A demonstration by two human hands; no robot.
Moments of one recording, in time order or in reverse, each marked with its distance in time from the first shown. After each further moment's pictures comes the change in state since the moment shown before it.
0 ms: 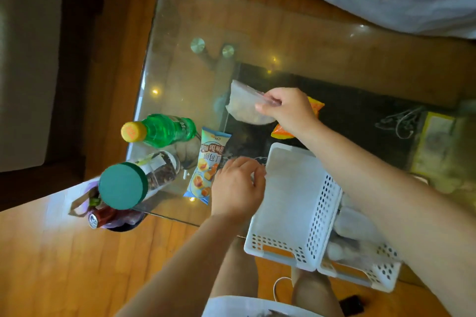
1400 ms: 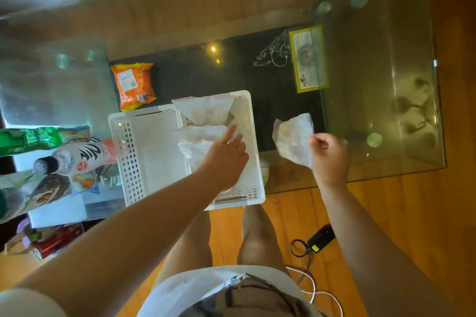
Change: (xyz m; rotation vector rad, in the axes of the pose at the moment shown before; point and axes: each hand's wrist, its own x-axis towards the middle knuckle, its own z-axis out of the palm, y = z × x) left_hand -0.083 0.192 0.222 1.387 -0.545 0.925; right_hand -0.318 0.325 -0.152 0.121 0.810 0.474
